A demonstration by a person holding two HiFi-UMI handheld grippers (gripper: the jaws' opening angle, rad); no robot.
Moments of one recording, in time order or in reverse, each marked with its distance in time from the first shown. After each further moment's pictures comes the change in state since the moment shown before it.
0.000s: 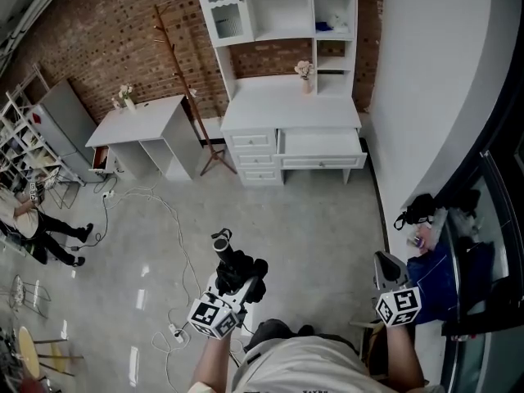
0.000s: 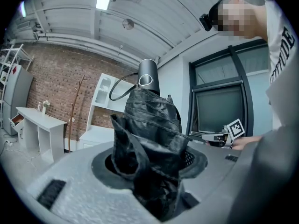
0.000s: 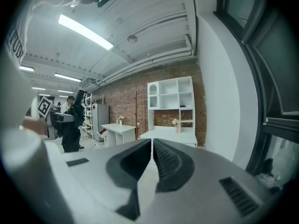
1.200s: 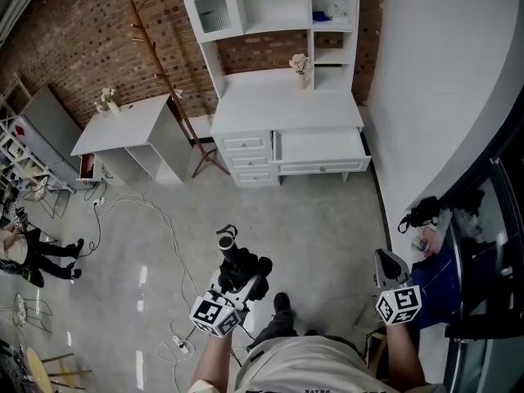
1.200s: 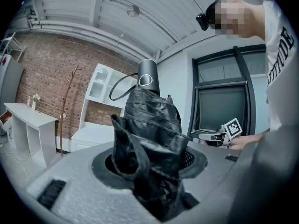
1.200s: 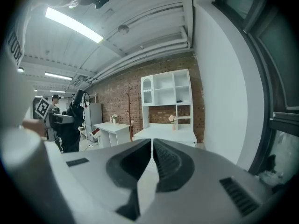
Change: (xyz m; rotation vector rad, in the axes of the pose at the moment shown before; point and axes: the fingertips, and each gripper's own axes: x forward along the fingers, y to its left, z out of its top) left arm 0.104 0.081 0.007 -0.009 0.053 -0.075; right arm 0.116 -0.025 0.005 0.040 0.042 -0.052
